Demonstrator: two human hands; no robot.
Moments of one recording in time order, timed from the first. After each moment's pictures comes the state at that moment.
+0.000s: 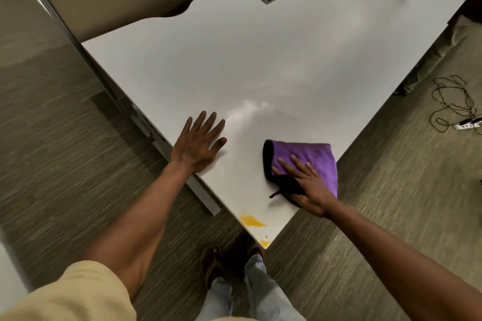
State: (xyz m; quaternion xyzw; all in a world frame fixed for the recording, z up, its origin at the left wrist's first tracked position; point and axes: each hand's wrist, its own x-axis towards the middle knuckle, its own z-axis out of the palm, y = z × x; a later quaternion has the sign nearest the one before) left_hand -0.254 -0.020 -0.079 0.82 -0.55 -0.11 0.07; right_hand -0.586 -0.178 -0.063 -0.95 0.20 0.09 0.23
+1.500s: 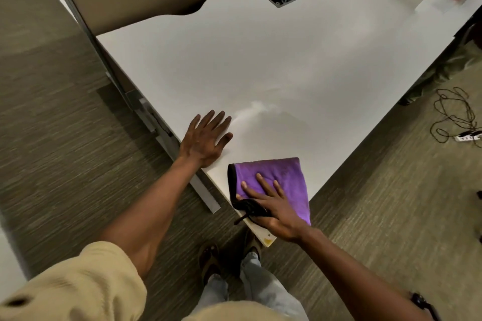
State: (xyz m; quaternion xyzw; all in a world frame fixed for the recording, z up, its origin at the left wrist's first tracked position) left_hand -0.247 -0.017 -0.079 0.83 -0.53 -0.10 0.11; right_hand -0.537 -0.083 -0.046 -0.91 0.16 0.14 0.37
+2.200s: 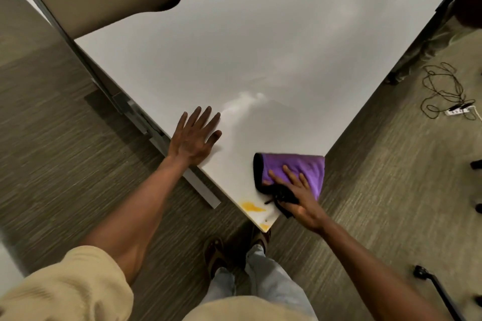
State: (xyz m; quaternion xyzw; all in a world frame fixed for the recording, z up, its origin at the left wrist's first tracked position) left_hand -0.250 -0.006 -0.080 0.82 -0.55 -0.10 0.07; right_hand -0.605 -0.105 -0.066 -0.87 0.29 -0.01 0.40
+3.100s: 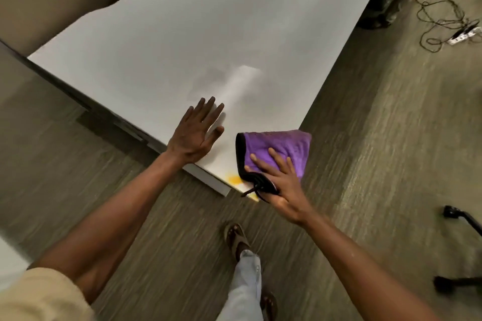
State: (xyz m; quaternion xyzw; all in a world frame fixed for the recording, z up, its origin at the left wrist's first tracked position) left_hand -0.313 -0.016 -0.081 0.73 -0.65 -0.15 0.14; right_hand -0.622 -0.042 -0.090 -0.87 0.28 -0.13 0.39
